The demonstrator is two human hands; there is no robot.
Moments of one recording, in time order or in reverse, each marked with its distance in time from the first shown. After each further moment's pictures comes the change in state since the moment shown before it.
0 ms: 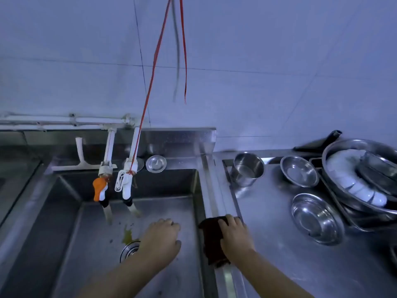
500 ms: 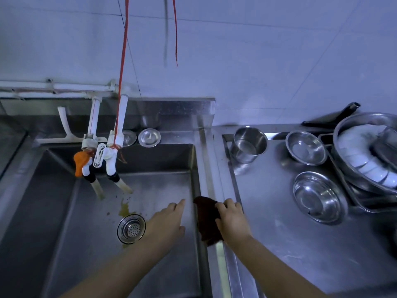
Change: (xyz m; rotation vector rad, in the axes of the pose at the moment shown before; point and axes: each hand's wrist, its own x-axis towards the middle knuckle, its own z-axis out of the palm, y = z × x) left_hand 0.019 0.029 0.046 -0.134 -0.092 -0.066; right_hand 0.004 0.018 0.034 0.173 0.069 0.005
